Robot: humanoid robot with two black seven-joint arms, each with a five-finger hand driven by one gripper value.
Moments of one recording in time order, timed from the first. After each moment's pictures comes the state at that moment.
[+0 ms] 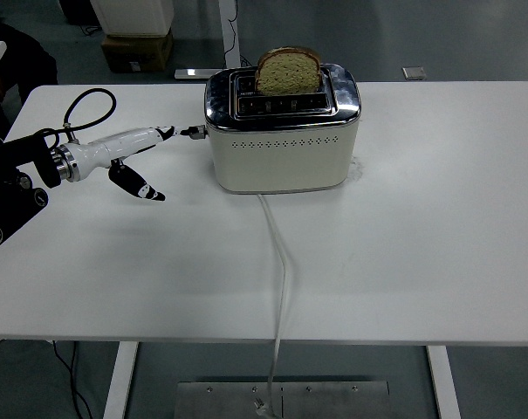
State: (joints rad) left arm -0.98 0.47 -0.30 -0.68 1.37 -0.09 -0.61; right arm -0.01 0.00 0.42 0.14 -0.35 0.07 0.14
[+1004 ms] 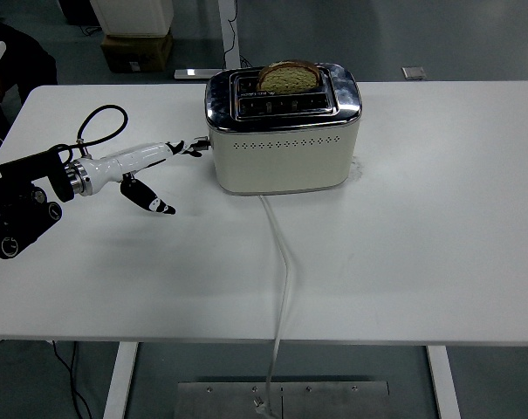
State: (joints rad) left arm -0.94 0.42 -0.30 -0.66 1.36 -0.08 -0.61; right arm -0.01 0.00 0.42 0.14 -0.35 0.07 0.14
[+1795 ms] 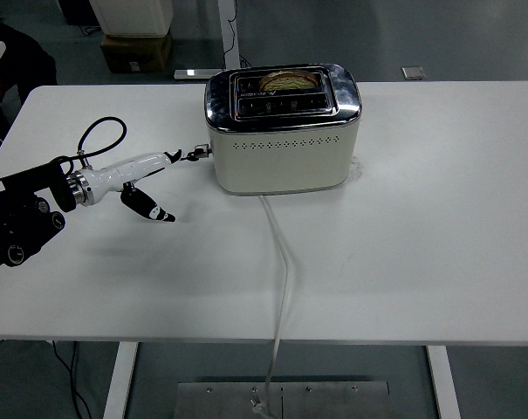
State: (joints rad) left arm -0.90 0.40 -0.30 -0.61 1.33 -0.08 -0.61; right arm -0.01 0.00 0.42 0.14 -0.35 0.07 0.14
